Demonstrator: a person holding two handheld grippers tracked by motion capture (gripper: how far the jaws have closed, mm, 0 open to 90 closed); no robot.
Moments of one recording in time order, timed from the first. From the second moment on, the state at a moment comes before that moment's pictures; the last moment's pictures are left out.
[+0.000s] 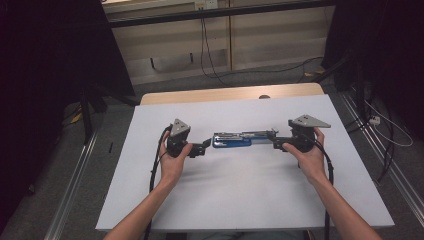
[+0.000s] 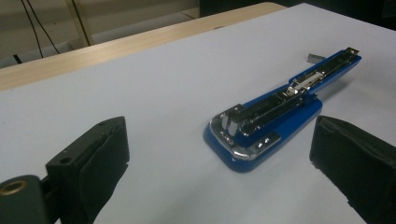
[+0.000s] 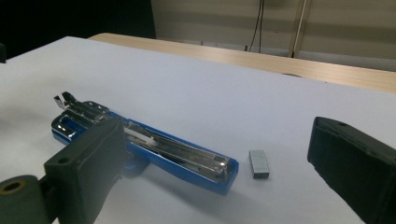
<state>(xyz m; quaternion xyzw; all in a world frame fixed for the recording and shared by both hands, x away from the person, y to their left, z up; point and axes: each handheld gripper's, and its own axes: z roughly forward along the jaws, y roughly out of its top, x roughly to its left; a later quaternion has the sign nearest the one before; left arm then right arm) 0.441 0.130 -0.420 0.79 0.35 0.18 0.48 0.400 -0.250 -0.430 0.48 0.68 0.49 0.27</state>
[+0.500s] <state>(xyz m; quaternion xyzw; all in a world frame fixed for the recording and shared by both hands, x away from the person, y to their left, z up) 0.407 0.164 -0.417 0.77 0.35 0.19 0.49 0.391 -0.259 -0.433 0.48 0.68 0.49 0.27</state>
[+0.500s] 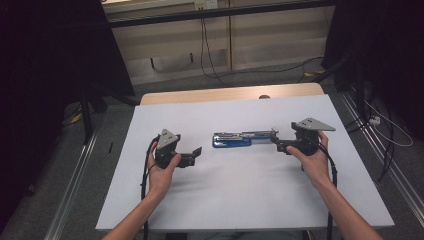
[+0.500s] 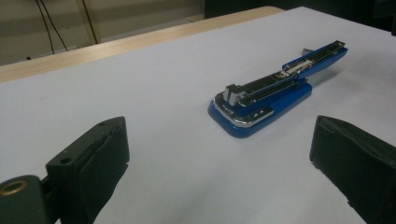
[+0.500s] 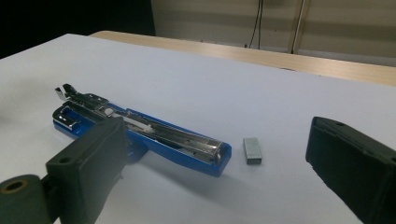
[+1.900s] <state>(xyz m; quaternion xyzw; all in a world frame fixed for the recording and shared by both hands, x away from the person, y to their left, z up) 0.326 0.220 -0.423 0.76 0.38 0.21 0.49 0.414 -0.260 -0.420 0.49 0.72 0.45 0.21</state>
